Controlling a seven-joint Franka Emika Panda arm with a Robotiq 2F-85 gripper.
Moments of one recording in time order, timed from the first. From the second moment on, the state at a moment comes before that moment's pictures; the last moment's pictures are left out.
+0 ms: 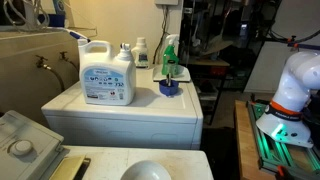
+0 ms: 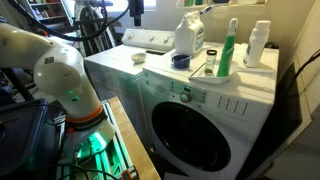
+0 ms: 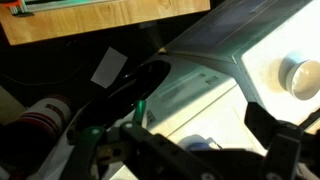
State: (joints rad) arm -0.03 -0.87 -0.10 -2.41 0.17 1.46 0.10
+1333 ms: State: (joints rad) arm 0.10 -0.77 0.20 -2.28 0.42 1.88 0.07
